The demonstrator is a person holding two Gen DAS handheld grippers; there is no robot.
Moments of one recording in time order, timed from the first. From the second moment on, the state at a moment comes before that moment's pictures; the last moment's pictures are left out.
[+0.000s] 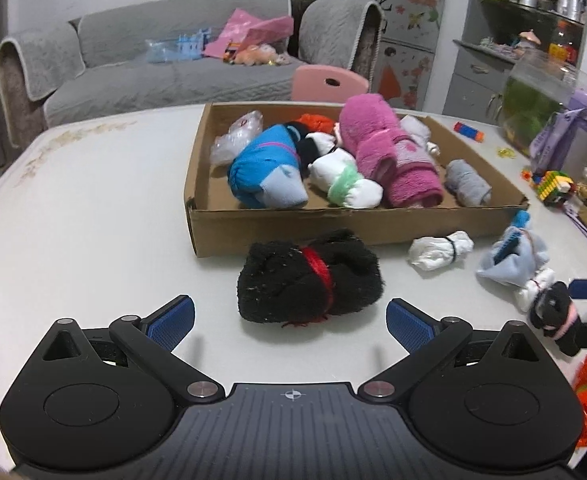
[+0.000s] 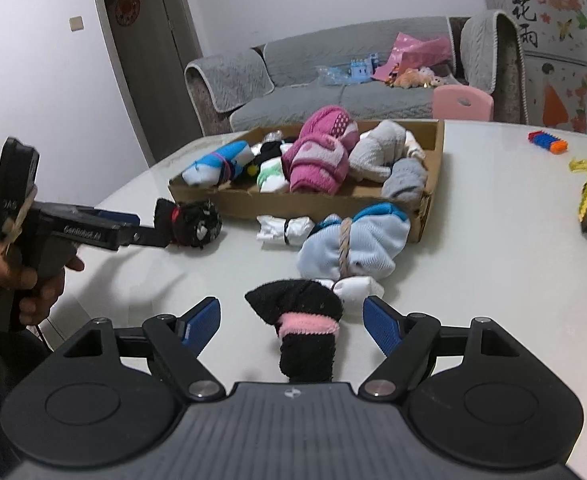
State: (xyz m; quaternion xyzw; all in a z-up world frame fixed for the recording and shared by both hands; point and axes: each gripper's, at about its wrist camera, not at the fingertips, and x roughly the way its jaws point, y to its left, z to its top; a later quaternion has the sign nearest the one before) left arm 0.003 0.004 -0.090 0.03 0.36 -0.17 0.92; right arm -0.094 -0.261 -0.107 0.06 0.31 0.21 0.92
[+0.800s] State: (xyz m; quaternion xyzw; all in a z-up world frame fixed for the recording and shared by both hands) left arm 0.027 -0.032 -0.113 0.07 0.36 -0.16 0.92; right arm -0.088 -0.255 -0.123 0.05 0.34 0.19 0.92
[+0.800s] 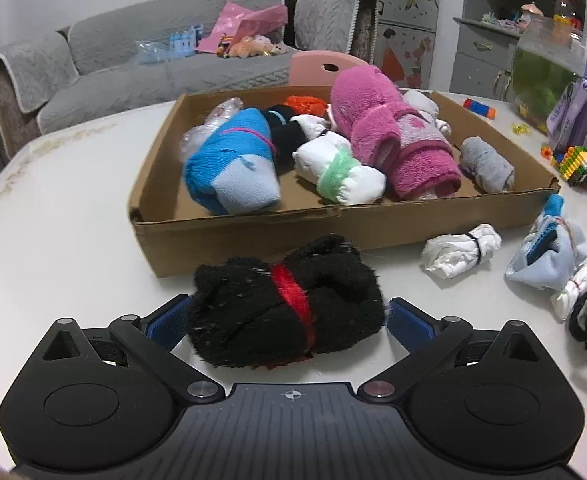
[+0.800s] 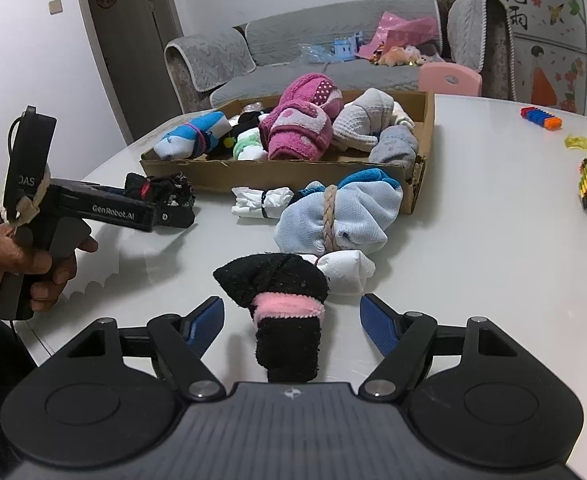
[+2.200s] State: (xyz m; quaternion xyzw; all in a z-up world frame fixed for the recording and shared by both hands) left arm -0.029 -0.013 0.064 0.09 0.26 -0.20 0.94; right arm -0.072 -0.355 0.011 0.16 0.21 0.20 0.94
